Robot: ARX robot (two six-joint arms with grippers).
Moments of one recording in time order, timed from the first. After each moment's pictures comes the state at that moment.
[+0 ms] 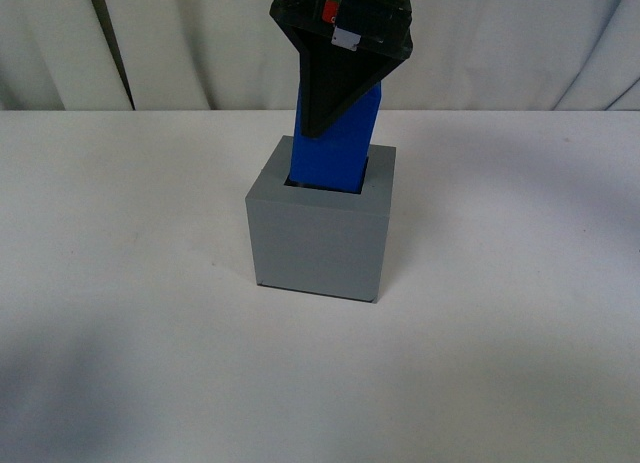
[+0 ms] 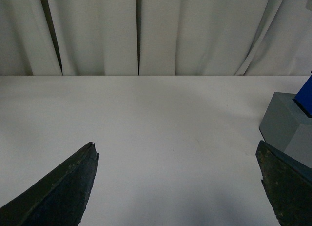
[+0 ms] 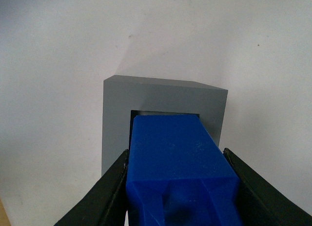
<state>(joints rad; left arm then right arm) 0.00 0.00 0.02 0.00 0.00 0.00 0.53 2.16 2.17 -1.25 -0.16 -0.97</state>
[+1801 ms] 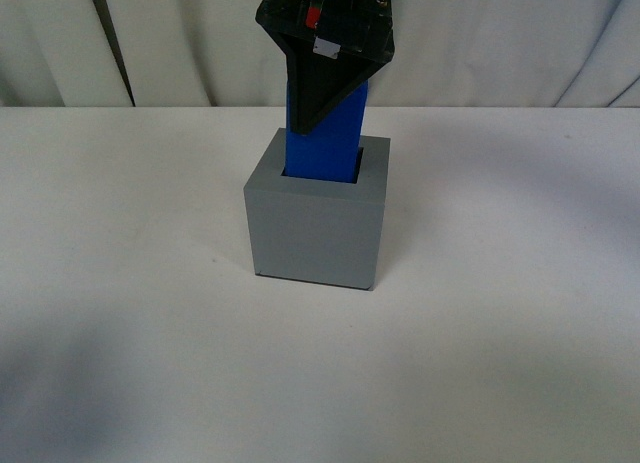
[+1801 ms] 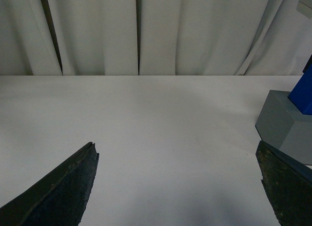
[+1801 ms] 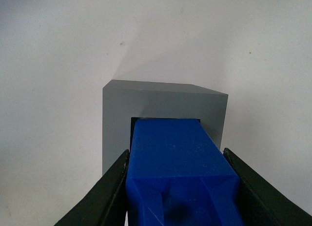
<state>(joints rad) 0.00 0.00 0.02 0.00 0.00 0.00 0.54 2.18 2.17 -1.22 -0.14 -0.96</state>
